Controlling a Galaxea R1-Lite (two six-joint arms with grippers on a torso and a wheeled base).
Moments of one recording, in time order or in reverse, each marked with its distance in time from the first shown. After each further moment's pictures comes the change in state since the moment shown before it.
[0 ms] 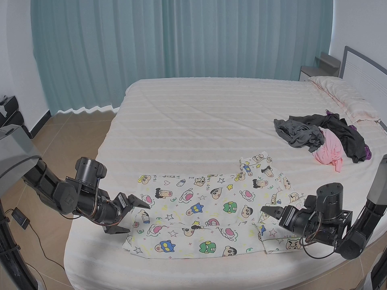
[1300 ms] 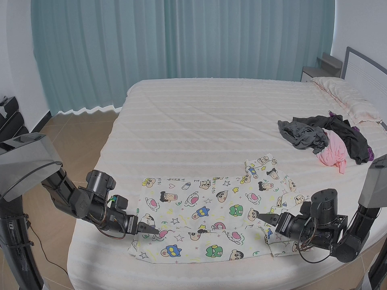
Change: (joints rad) left arm 0.003 0.175 -0.036 -0.006 -0.113 0.844; right arm 0.016 0.071 0.021 -0.047 0.017 0.001
